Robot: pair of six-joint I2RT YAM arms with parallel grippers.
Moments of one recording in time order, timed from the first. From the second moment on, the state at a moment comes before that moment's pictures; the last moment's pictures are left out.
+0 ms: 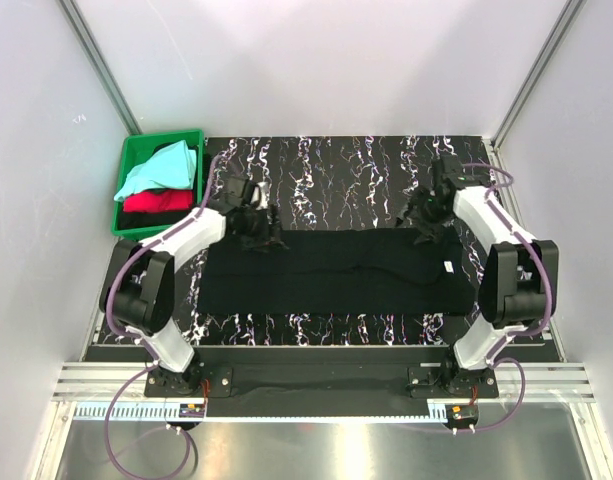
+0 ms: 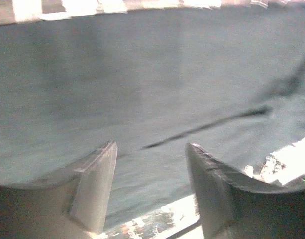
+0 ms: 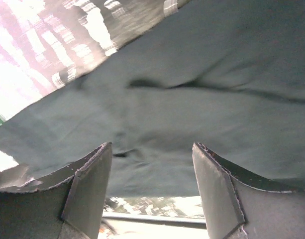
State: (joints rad) left arm -0.35 1.67 1.12 -0.51 0.30 -0.45; right arm 0.10 1.69 1.31 -0.80 -0.17 0.71
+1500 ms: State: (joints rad) left arm -0.79 2.31 1.77 -0.11 0.21 -0.58; right arm -0.22 1.65 1.06 -0.70 -0.23 0.43
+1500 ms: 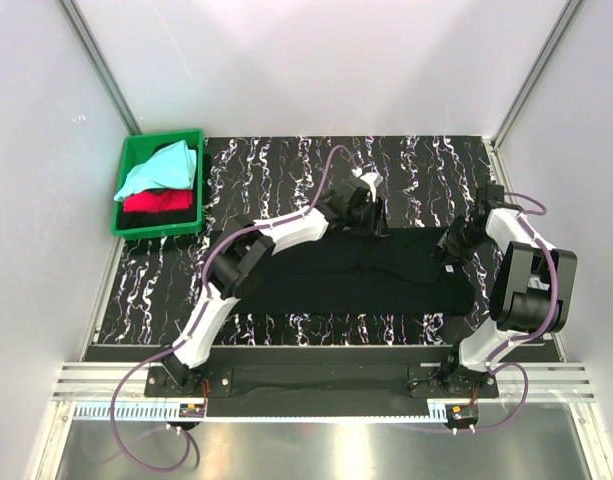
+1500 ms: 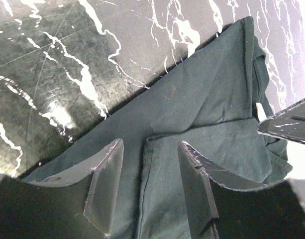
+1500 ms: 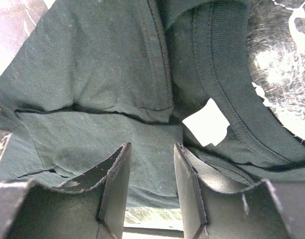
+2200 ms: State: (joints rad) left arm -0.81 2.36 1.82 -0.14 0.26 -0.60; right arm -0.25 1.69 1.06 -0.70 -0.25 0.43
